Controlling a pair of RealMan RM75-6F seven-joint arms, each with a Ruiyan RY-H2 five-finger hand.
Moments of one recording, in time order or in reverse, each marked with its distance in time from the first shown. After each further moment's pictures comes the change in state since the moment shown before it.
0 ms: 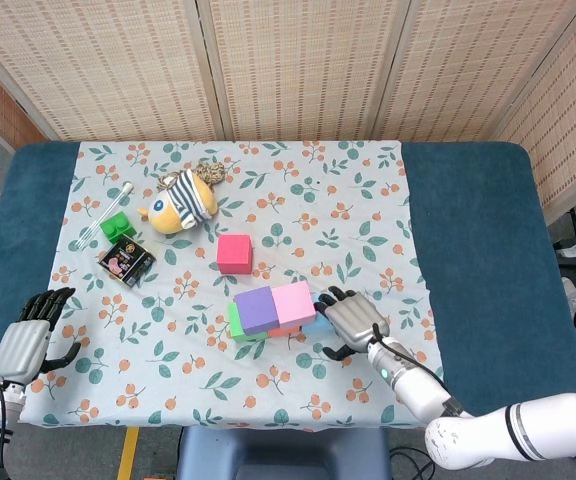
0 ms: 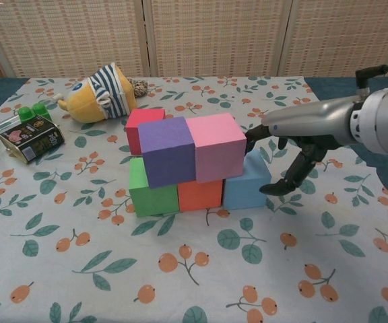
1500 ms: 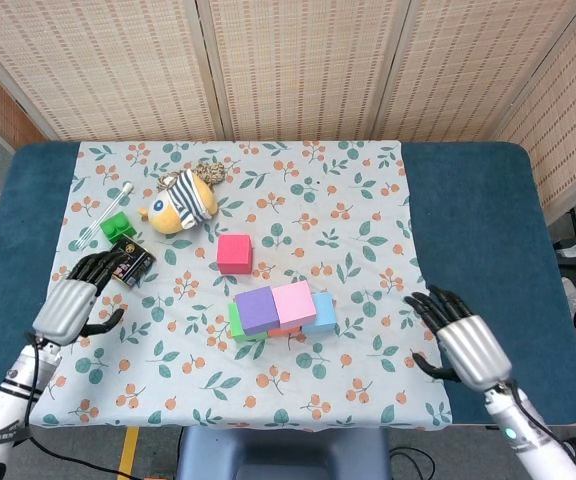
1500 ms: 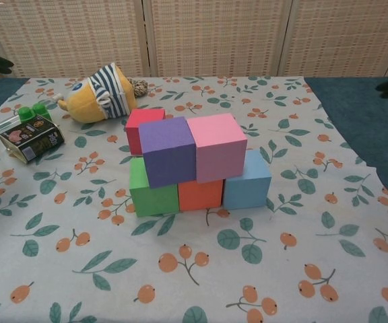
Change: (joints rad) left arm -0.192 0.057 -0.087 -0.098 0.079 -0.116 -0.028; right arm -0.652 0.121 -0.239 0.306 -1.049 0.508 0.535
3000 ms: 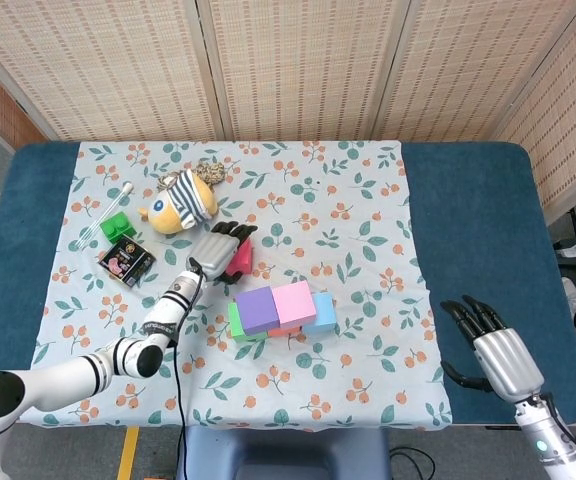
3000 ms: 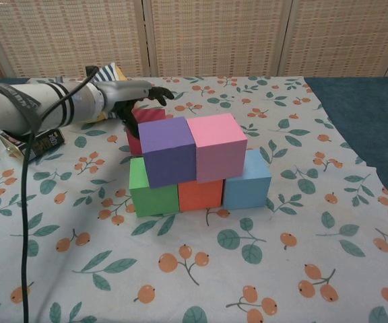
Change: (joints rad) left arm -0.629 -0.497 -0.121 0.464 -0.634 -0.509 0.395; right arm -0.170 -0.022 0.124 0.180 -0.093 -0.071 0.244
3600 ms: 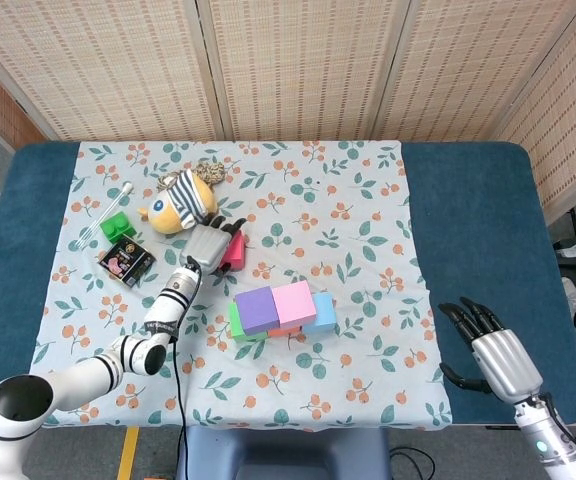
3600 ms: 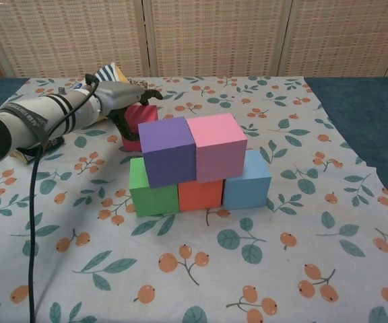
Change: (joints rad) left arm -0.003 -0.110 0.052 0.214 0.078 0.076 0.044; right arm -0.011 0.014 0.014 -0.010 -0.023 -0.028 0.012
